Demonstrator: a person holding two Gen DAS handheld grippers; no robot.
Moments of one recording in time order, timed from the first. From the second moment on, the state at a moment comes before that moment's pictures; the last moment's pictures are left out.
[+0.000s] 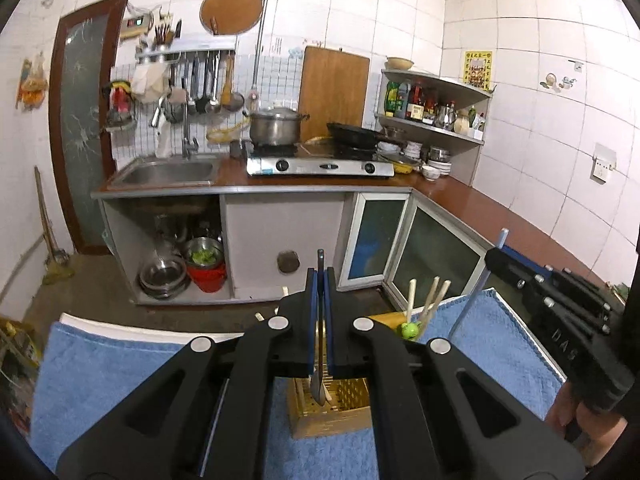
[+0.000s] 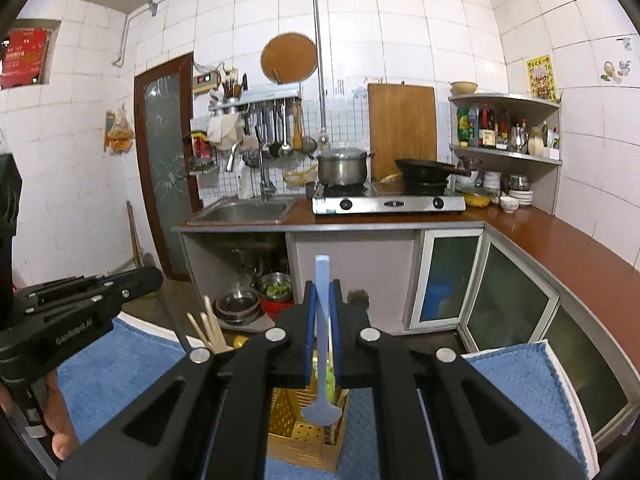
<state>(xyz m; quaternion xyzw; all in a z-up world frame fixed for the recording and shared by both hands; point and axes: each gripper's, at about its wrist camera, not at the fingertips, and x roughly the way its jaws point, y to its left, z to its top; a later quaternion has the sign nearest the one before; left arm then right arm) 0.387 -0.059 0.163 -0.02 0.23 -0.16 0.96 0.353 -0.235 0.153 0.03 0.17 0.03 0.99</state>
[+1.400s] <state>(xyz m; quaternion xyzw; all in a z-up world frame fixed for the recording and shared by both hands) 0.187 0.027 0.069 -0.02 0.19 -0.06 0.98 0.156 -0.236 0.042 0.06 0.15 0.02 0.99</state>
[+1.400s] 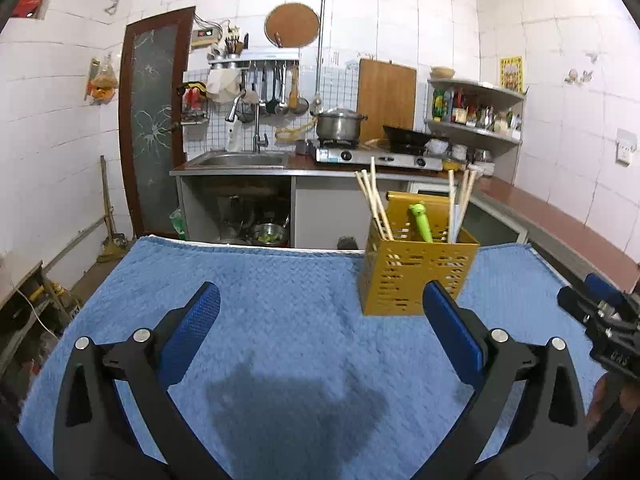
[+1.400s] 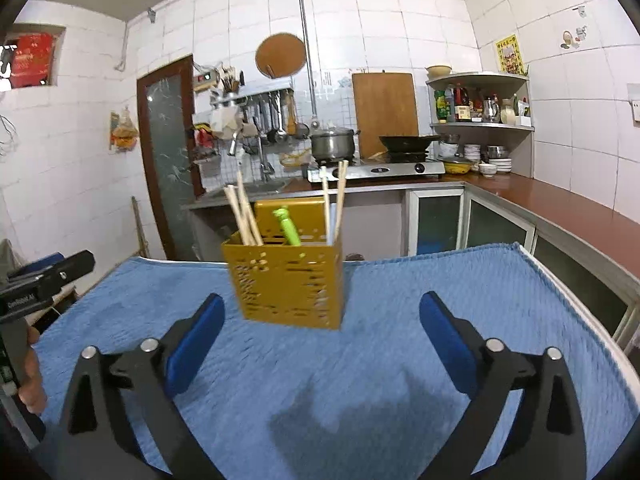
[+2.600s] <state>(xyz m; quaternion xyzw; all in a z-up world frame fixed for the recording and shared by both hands) 0.110 0.002 -0.017 0.02 0.16 -0.02 0.99 0.077 -0.215 -0.020 0.04 0.10 -0.01 0.99</state>
